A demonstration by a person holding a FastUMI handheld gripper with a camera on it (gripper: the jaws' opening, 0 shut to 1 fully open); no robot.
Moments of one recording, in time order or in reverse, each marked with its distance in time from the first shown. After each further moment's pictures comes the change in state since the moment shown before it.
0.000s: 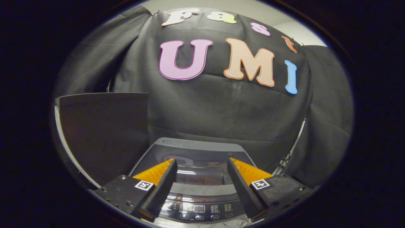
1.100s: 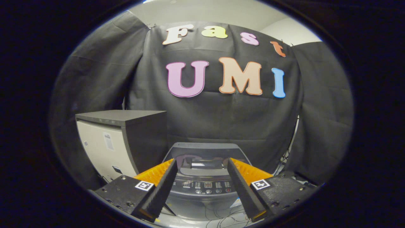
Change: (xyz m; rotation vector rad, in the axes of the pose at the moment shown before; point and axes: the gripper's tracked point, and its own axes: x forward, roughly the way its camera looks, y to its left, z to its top) arm -0.157 0.000 0.020 0.085 -0.076 0.005
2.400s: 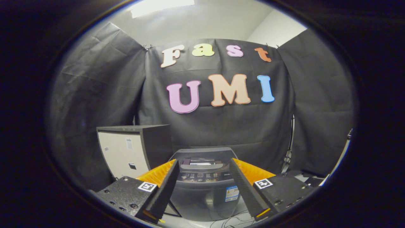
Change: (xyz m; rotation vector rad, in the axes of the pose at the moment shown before) arm -0.101 -0.051 -0.011 0.081 -0.148 0.084
